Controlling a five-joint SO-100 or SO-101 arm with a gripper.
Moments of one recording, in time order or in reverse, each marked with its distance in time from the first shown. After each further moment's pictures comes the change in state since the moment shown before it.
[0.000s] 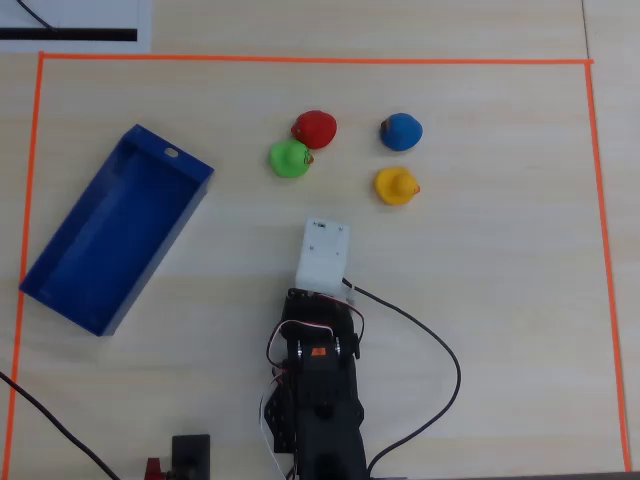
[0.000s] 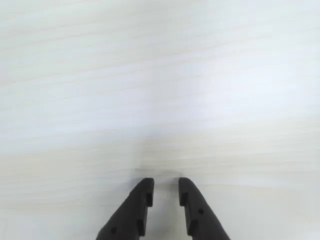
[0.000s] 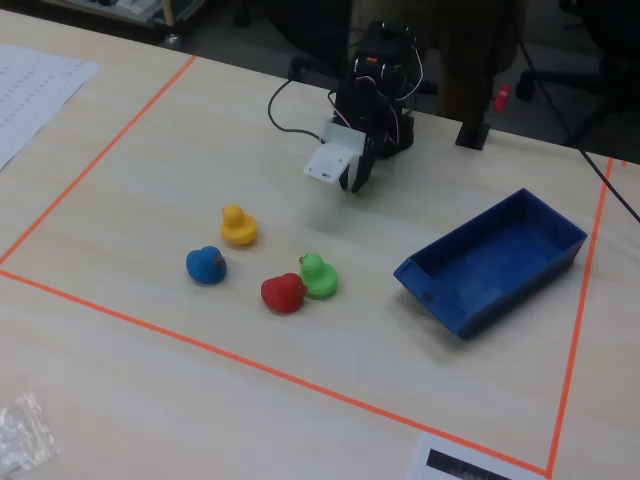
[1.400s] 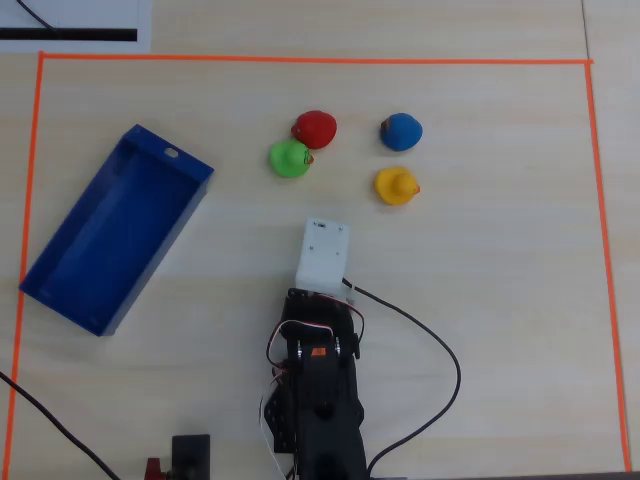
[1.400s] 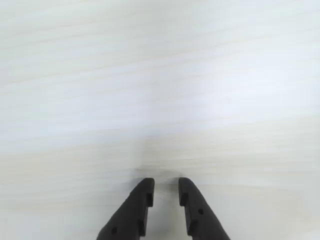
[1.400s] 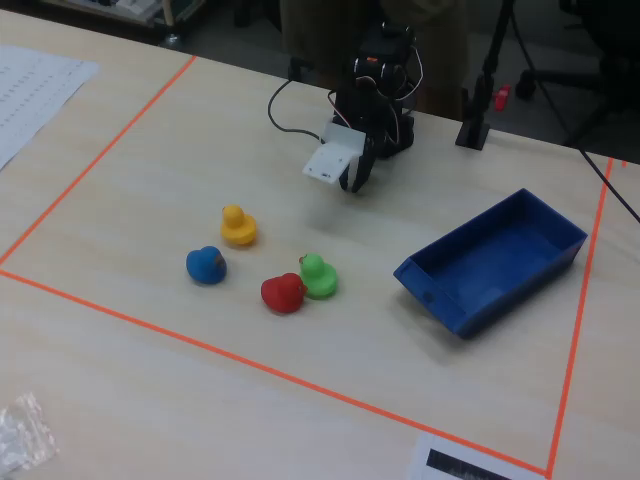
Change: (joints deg) arm 0.0 0.0 0.0 0.0 0.0
